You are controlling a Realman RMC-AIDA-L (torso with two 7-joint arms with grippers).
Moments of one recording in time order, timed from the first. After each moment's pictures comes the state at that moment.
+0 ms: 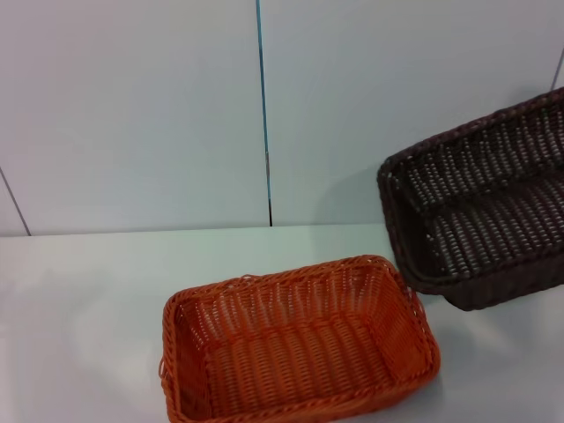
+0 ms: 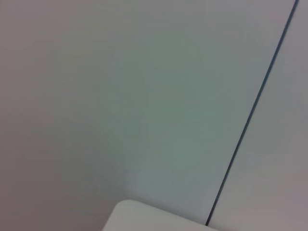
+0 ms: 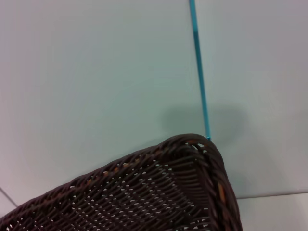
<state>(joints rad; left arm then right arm) -0.40 -2.03 0.35 0.75 1.89 0.74 -1.73 0.78 1.89 2.58 1.49 0.47 -1.59 -0.37</state>
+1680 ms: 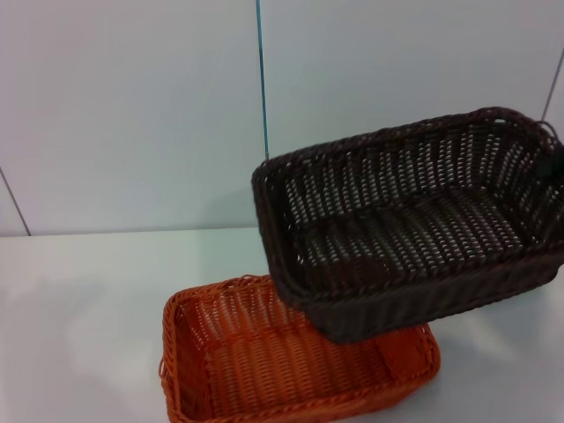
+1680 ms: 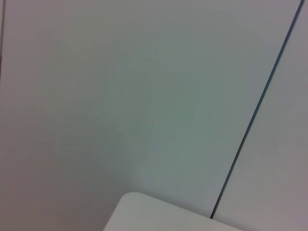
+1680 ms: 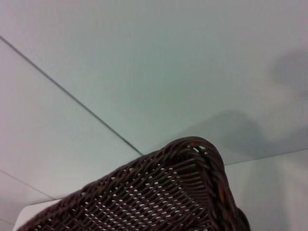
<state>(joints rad) -0.39 -2.03 0.35 0.75 1.89 0.73 -1.73 0.77 1.91 2.55 1.29 0.78 -1.62 -0.27</state>
